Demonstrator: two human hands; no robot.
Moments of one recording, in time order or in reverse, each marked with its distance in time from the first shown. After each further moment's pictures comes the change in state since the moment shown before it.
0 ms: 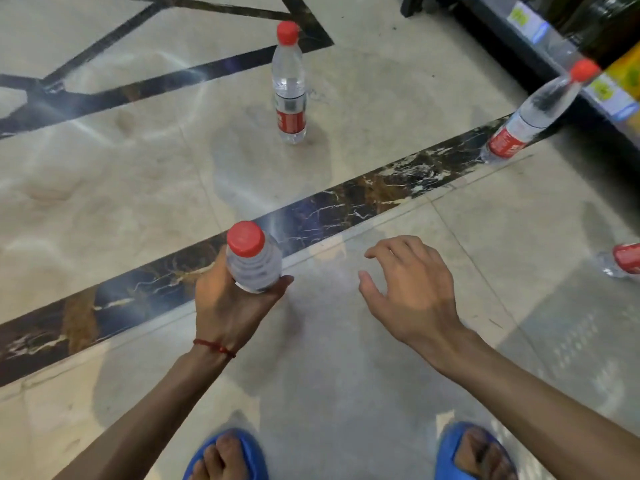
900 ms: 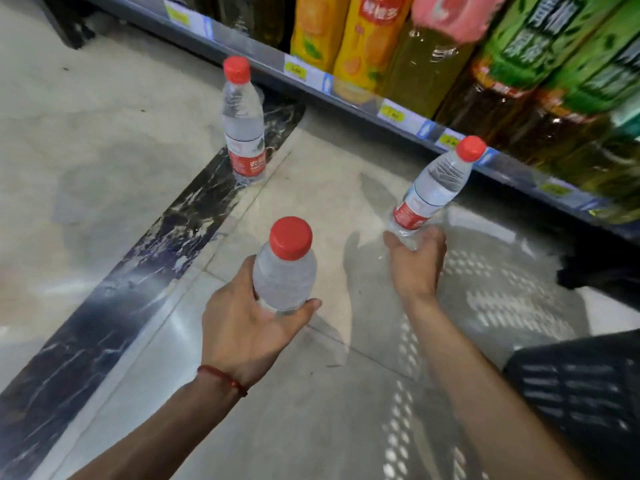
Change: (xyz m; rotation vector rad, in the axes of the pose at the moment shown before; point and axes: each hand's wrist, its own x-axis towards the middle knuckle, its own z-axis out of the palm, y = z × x) left_hand 0.050 0.238 0.272 -0.076 -0.605 0.340; right_hand -0.031 0.337 0.000 0.666 0.698 1.386
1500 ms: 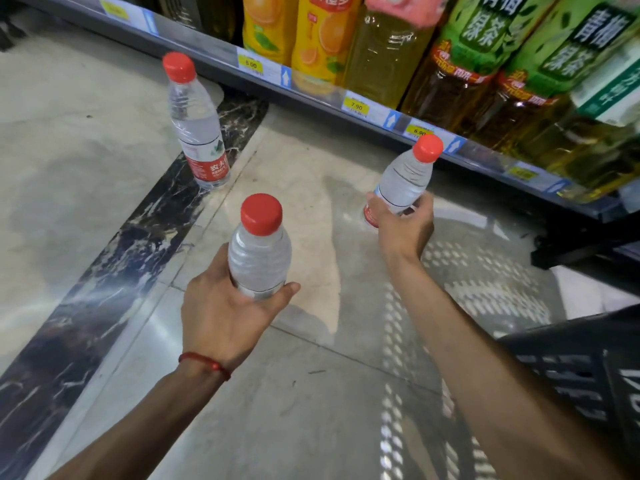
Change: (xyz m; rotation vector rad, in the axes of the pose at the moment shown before) left_hand 0.040 0.013 0.022 0.031 -0.002 -0.026; right_hand 0.053 -0.015 0.000 0.325 0.153 -0.053
